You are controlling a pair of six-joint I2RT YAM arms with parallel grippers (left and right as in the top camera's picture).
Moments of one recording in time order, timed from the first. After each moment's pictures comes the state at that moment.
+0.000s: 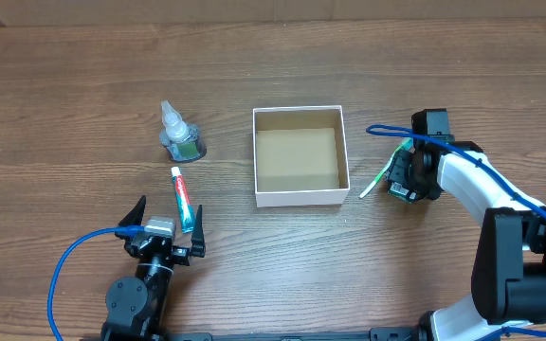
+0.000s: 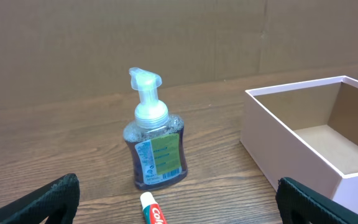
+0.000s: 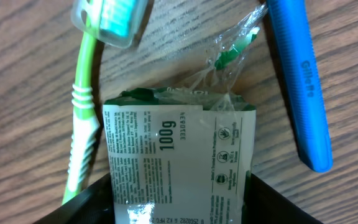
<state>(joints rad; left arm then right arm) -0.20 0.02 0.01 -0.08 -0.04 0.05 0.01 1.74 0.97 -0.58 0.08 0.43</state>
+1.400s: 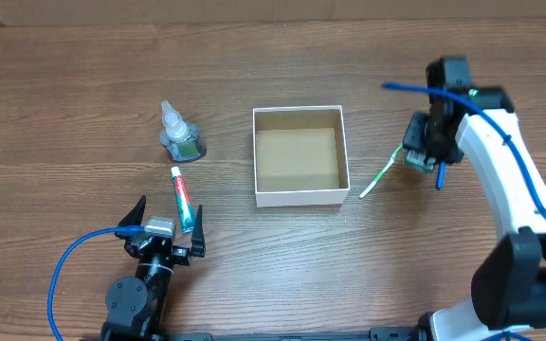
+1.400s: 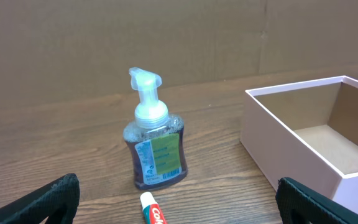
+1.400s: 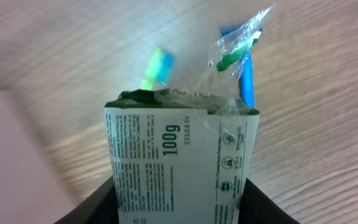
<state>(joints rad) -0.20 0.02 0.01 -0.08 -0.04 0.05 0.04 1.72 1.46 -1.10 0.13 0.43</state>
